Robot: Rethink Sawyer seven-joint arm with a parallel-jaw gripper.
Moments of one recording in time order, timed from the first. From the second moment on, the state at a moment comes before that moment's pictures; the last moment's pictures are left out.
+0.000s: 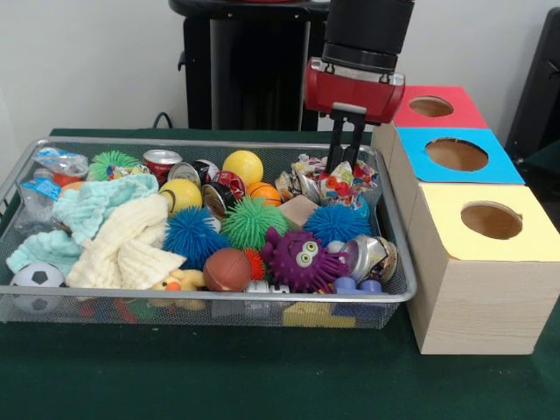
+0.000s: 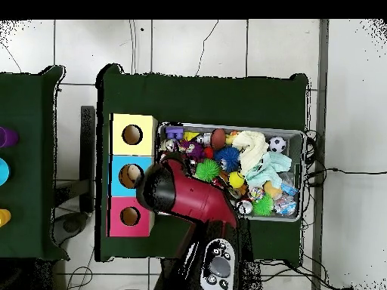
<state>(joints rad) 0.04 -0.66 -0.22 1.79 0.26 0.16 1.57</state>
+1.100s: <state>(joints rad) 0.10 -0.65 -0.23 1.79 0.31 0.16 1.57</state>
